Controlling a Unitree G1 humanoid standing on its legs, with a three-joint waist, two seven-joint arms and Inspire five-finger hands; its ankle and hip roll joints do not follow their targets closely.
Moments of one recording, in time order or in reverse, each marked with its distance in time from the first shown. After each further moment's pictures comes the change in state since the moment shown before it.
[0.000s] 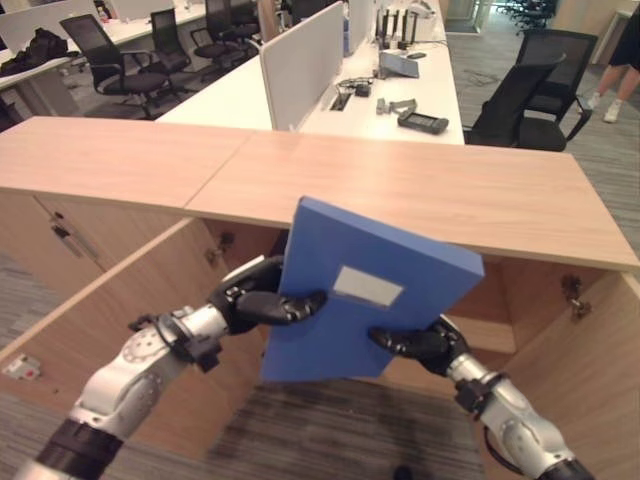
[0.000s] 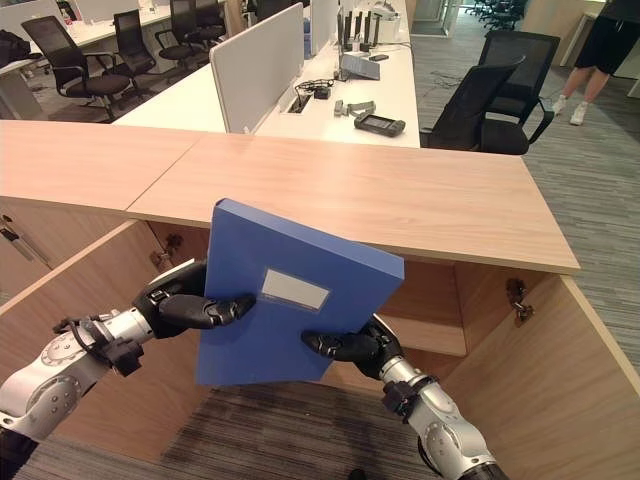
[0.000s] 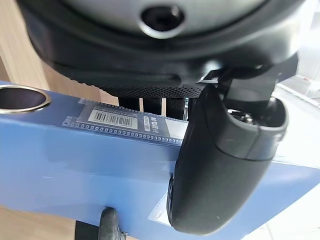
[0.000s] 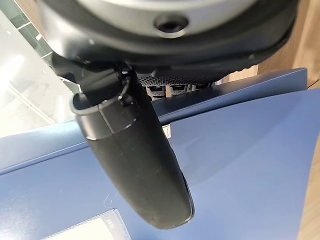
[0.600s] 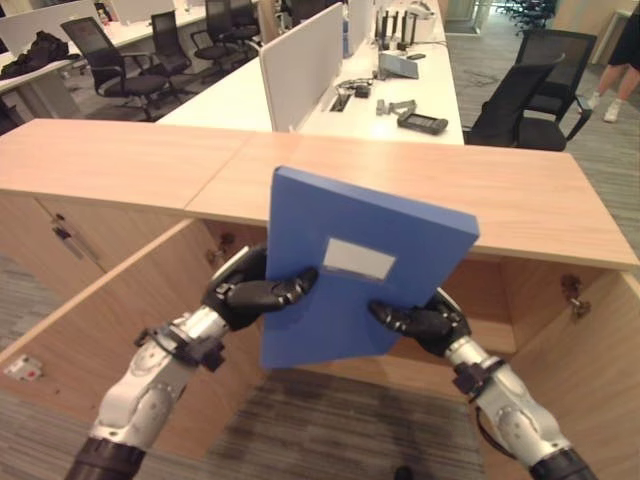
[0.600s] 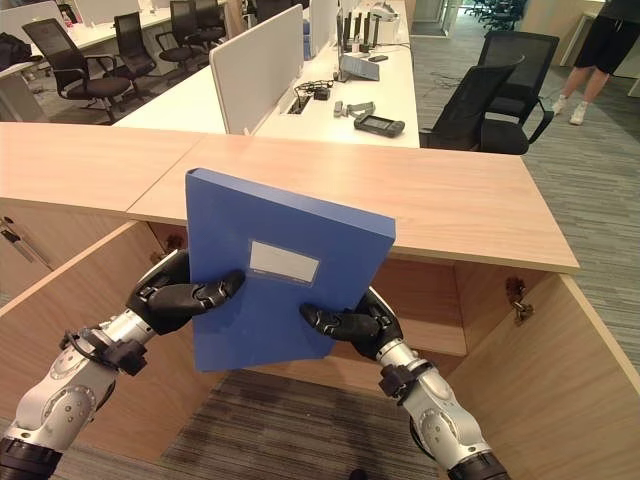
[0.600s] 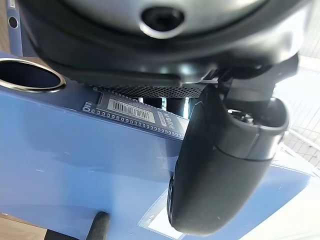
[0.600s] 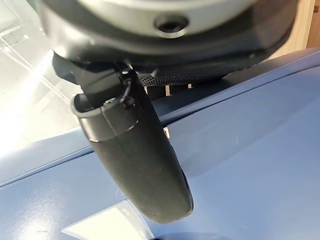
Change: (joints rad) left arm 0.059 -0.172 0.100 0.005 -0.007 -0.058 0.018; right arm -0.050 0.007 -0.011 -0.057 0.031 -0.039 -0.010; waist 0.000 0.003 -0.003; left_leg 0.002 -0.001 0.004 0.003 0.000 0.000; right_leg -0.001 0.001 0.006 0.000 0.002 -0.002
